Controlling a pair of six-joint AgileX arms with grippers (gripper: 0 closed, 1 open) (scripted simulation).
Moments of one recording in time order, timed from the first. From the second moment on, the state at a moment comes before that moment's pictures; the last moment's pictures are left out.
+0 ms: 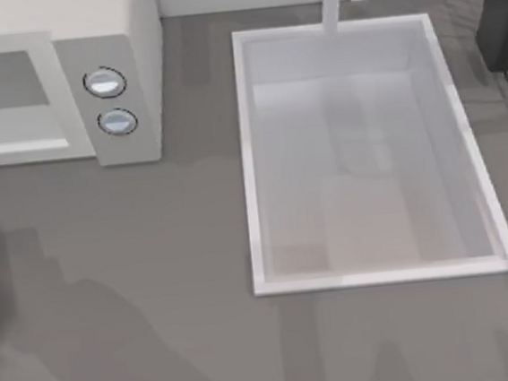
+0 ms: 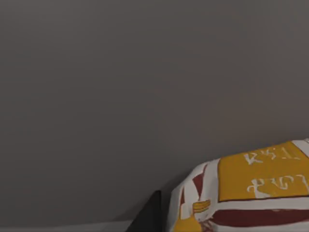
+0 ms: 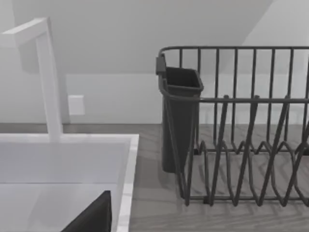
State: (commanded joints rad) left arm 0.35 2.01 1.14 -0.71 0.00 1.28; right arm 0.00 0.00 0.00 0.00 0.00 0.00
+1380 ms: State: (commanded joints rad) left arm 0.33 1.82 1.37 -1.13 0.01 1.28; right arm 0.00 0.00 0.00 0.00 0.00 0.00
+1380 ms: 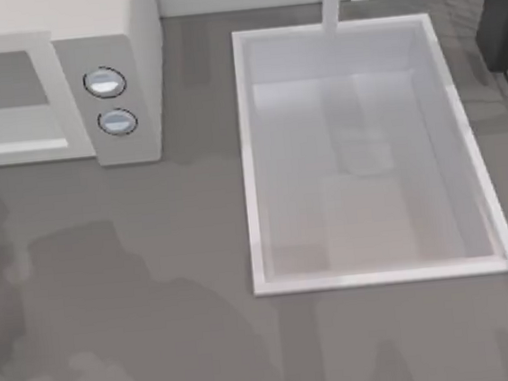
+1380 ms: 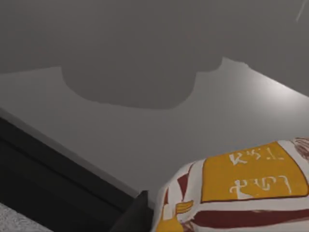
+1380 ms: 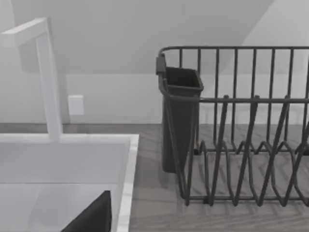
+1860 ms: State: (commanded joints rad) left arm 0.33 1.82 1.40 -1.14 0.01 1.26; right arm 0.00 0.00 0.00 0.00 0.00 0.00
